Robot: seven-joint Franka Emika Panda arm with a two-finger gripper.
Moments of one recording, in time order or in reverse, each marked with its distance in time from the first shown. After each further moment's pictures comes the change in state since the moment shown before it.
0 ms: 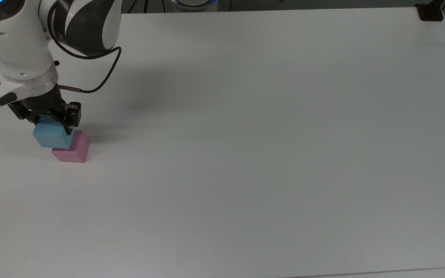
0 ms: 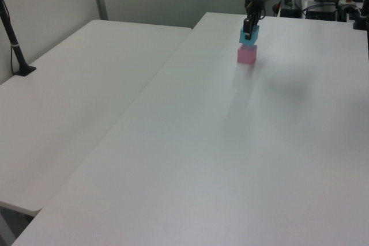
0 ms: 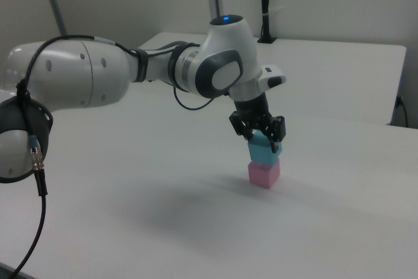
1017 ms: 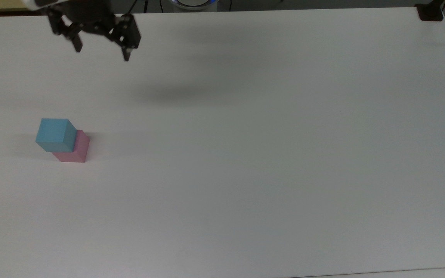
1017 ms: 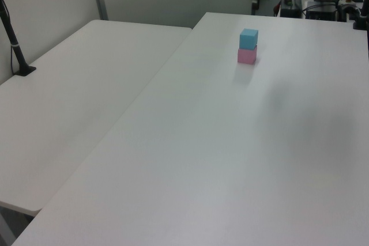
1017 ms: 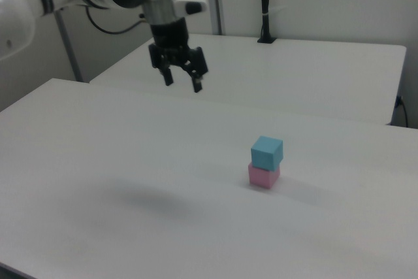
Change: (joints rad) arm 0.192 -0.332 0.017 0.016 -0.026 -0.463 0.273
